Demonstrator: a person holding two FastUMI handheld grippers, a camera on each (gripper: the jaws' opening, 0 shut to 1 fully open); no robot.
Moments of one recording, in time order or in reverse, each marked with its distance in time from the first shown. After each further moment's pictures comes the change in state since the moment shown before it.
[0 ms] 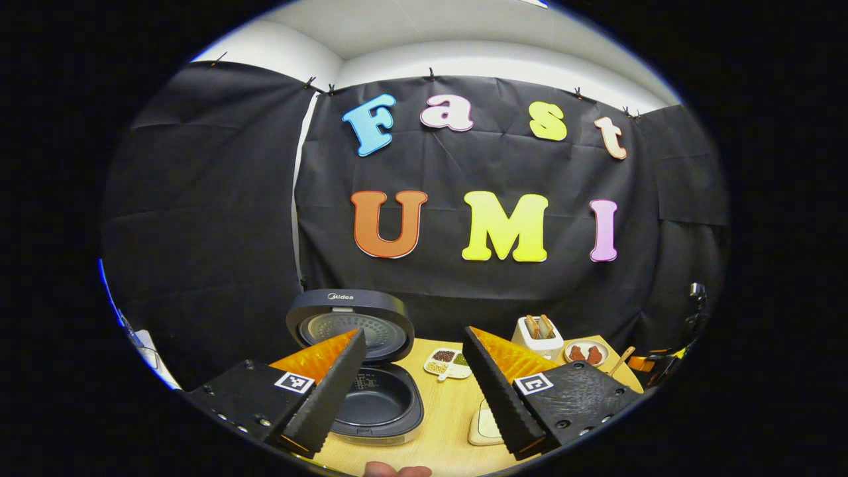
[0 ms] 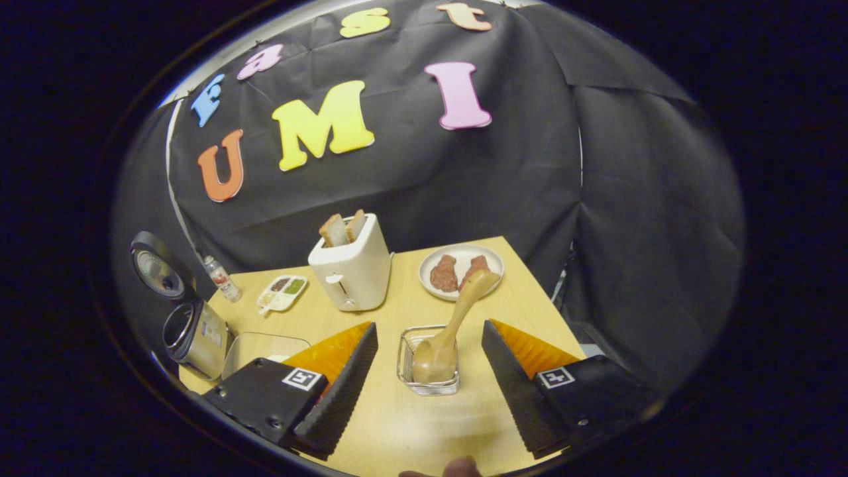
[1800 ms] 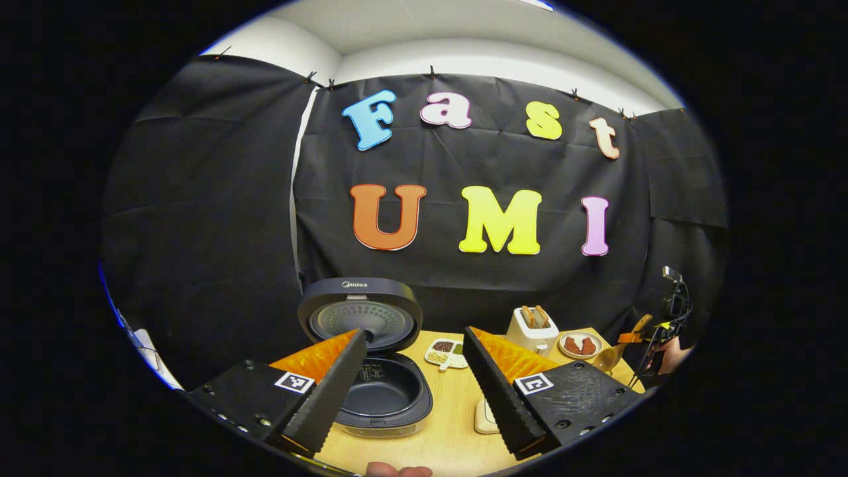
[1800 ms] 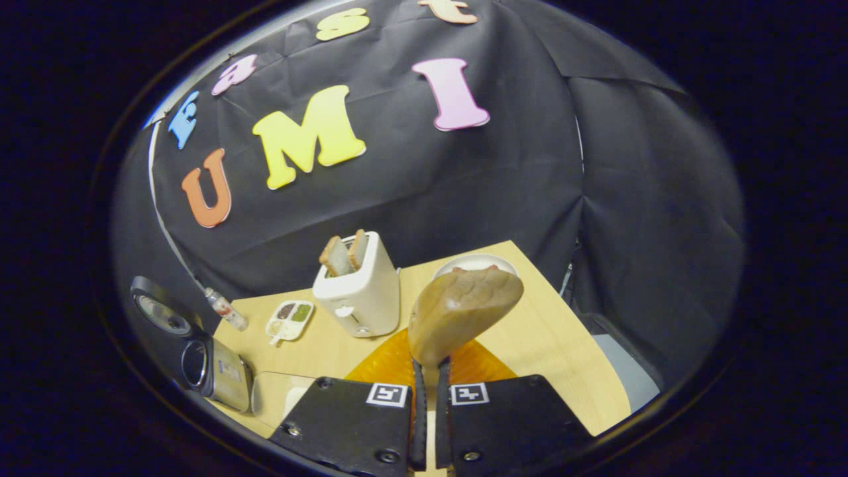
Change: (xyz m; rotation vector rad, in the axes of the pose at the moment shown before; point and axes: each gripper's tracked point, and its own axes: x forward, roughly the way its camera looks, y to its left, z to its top) left arm -0.034 0.034 -0.011 -0.007 0.023 -0.063; right arm -0.002 0.057 0.057 0.062 -0.040 -0.001
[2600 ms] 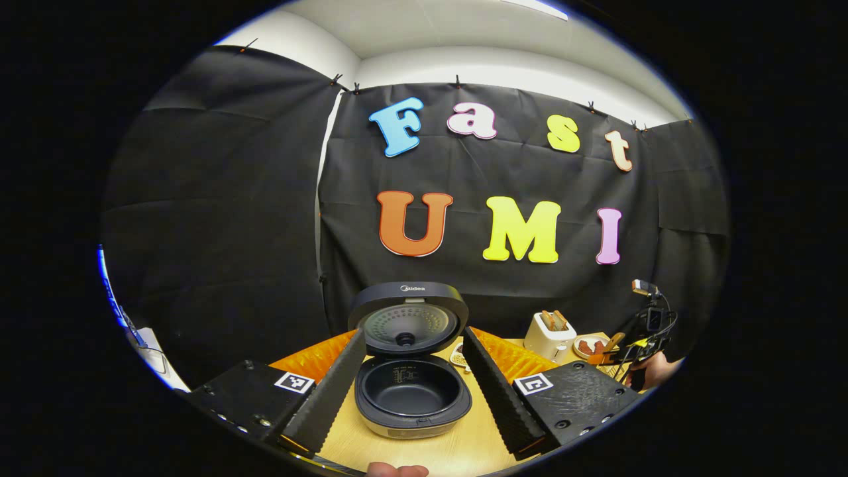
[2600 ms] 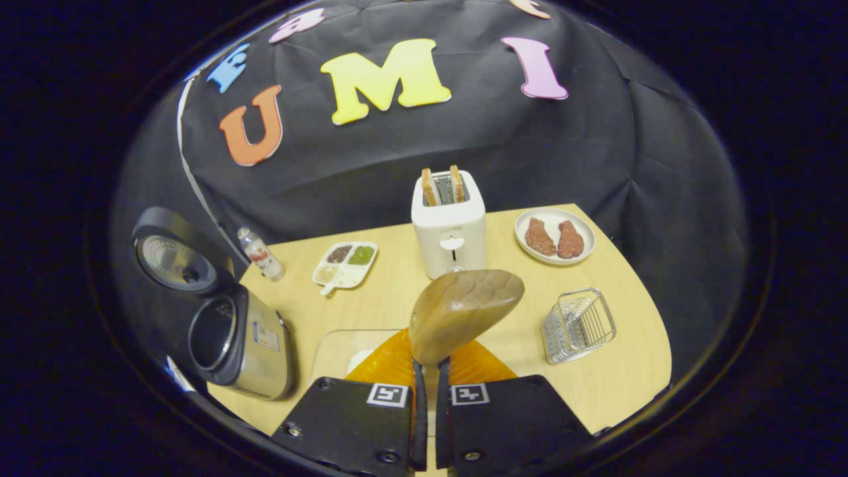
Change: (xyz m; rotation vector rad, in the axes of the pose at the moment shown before) left arm -0.018 0.083 -0.004 -0.025 -0.012 0.061; right arm 0.016 0.145 -0.124 -0.145 0.206 0.031
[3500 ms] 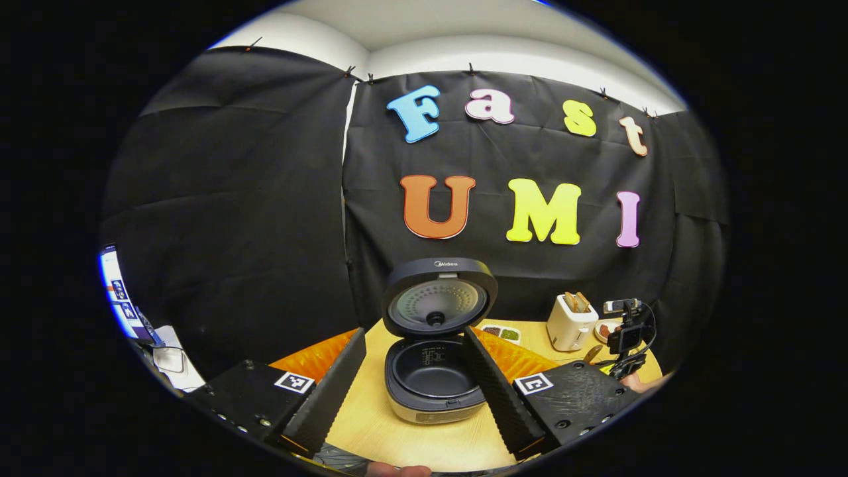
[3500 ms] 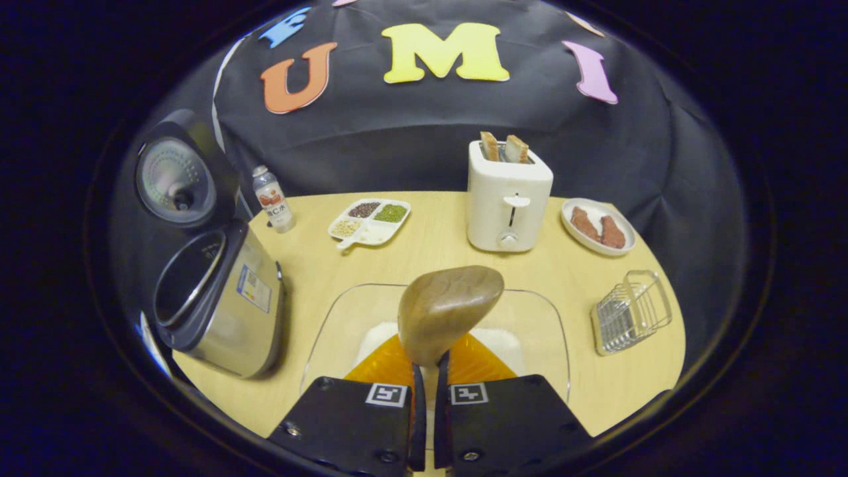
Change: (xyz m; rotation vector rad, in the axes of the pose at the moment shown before) left arm -0.020 0.026 -0.024 0.019 0.071 0.081; right arm 0.046 0.069 -0.061 -0.079 0.036 0.077
